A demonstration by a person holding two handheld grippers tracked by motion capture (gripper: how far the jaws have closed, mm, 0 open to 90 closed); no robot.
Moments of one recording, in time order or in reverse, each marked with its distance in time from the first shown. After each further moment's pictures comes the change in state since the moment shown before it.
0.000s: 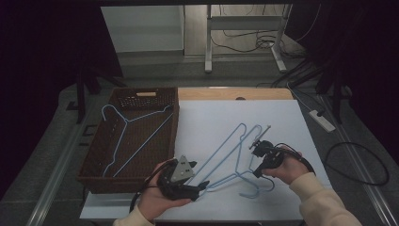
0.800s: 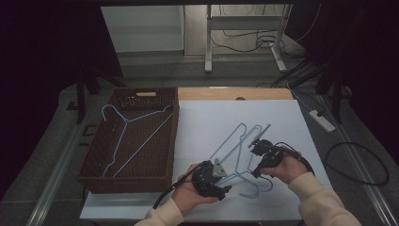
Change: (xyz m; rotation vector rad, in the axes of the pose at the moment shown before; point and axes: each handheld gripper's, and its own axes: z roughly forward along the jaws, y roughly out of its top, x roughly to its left) left arm -0.012 0.013 0.096 0.184 -0.077 0.024; right arm 0.005 0.004 -0.005 0.005 0.028 0.042
